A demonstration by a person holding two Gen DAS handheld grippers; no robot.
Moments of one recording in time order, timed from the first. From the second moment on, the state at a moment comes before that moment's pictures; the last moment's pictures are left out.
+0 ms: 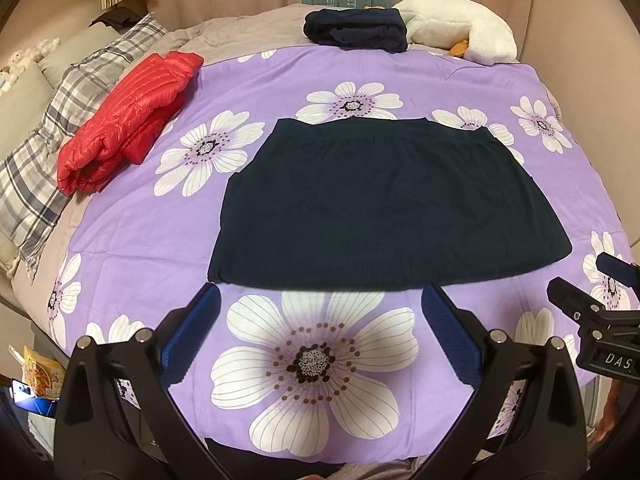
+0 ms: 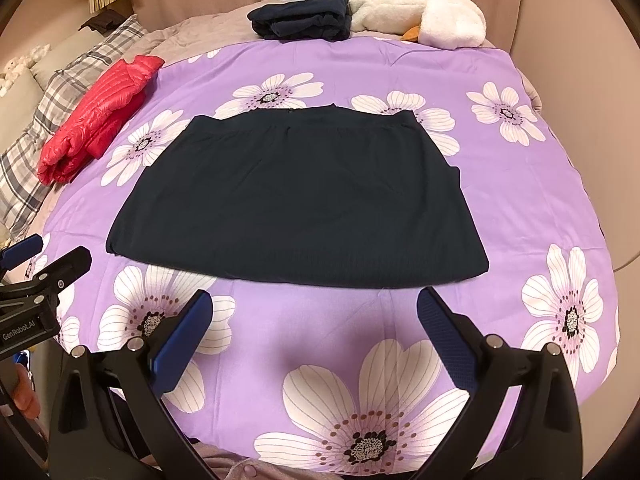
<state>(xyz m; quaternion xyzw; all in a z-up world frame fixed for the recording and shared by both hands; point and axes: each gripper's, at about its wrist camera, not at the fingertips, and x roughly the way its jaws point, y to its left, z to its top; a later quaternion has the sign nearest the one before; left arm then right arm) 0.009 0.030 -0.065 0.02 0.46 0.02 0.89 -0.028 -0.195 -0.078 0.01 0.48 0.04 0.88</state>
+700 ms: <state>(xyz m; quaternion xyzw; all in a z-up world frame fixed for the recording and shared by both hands) 0.006 0.030 -0.063 0.02 0.46 0.03 0.89 -0.031 -0.194 -0.076 0.01 0.48 0.04 0.88</state>
